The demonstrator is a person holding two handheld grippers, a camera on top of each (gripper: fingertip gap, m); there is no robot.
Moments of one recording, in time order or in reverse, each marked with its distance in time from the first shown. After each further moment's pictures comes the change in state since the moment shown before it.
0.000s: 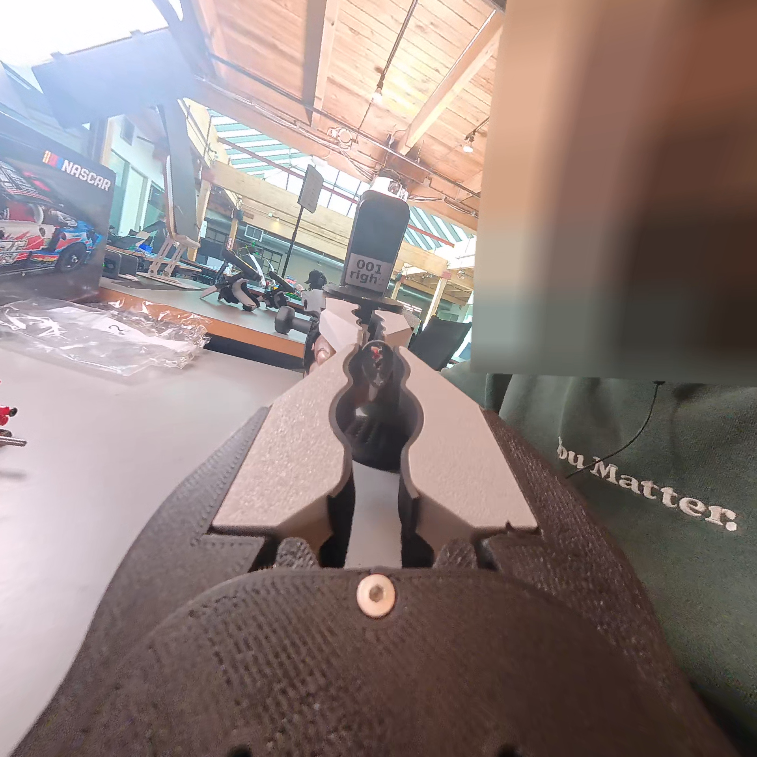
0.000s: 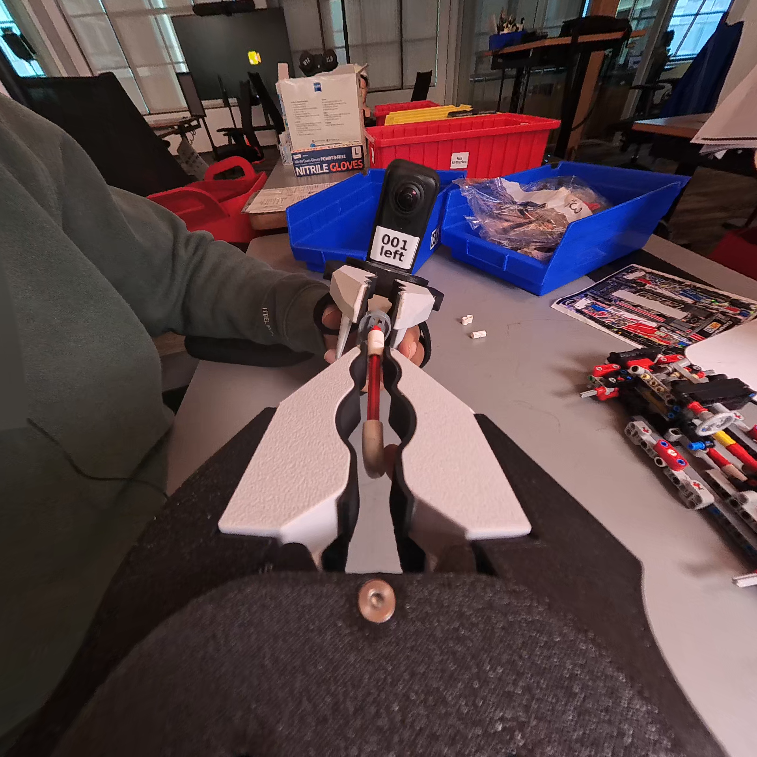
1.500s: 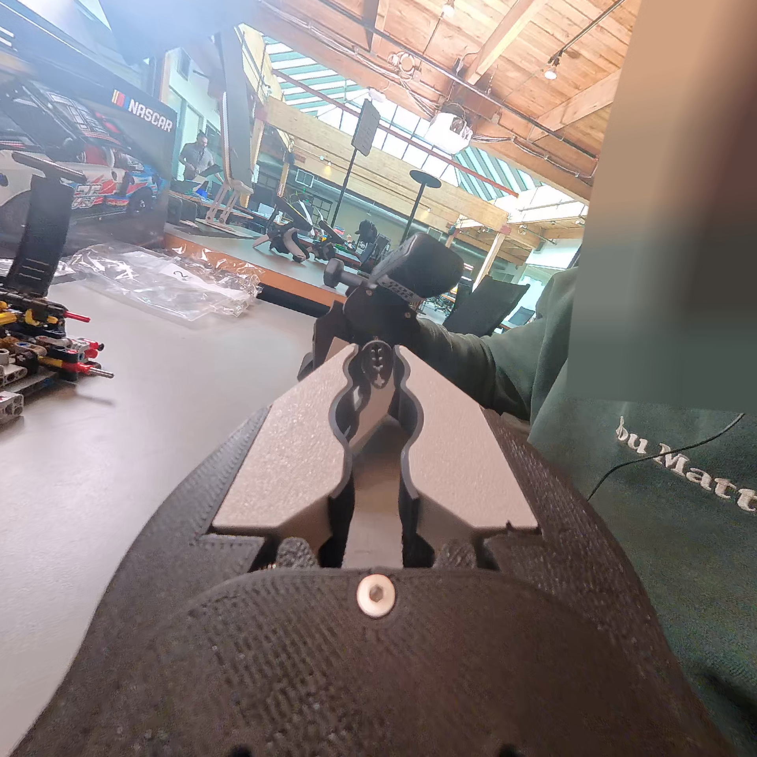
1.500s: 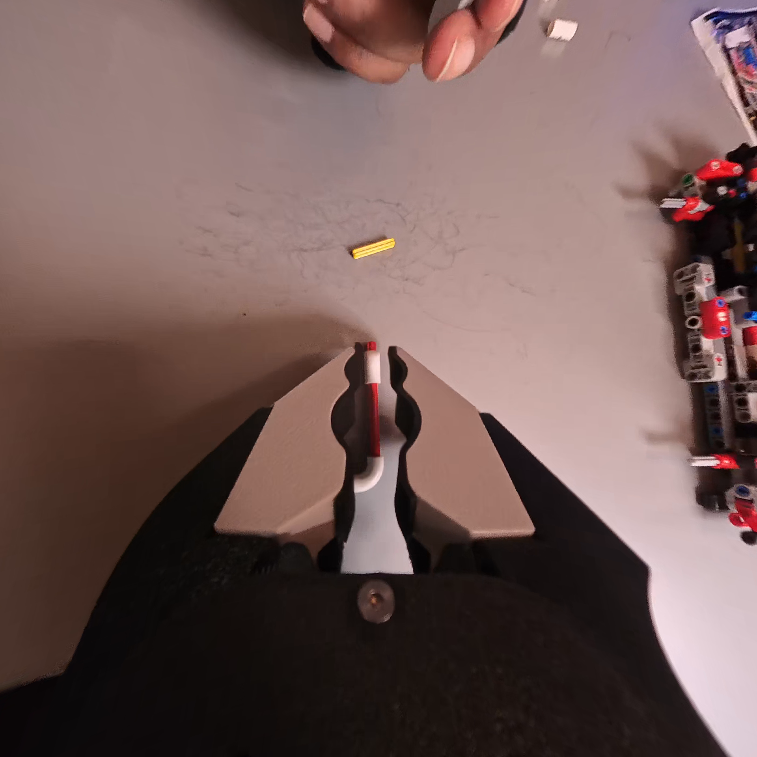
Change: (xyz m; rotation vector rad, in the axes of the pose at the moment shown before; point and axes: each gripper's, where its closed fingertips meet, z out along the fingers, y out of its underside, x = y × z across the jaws) left arm -0.026 0.017 -0.010 -0.131 -0.146 0.004; right arm 0.032 0.143 -0.014 -0.674 -0.001 -0.297
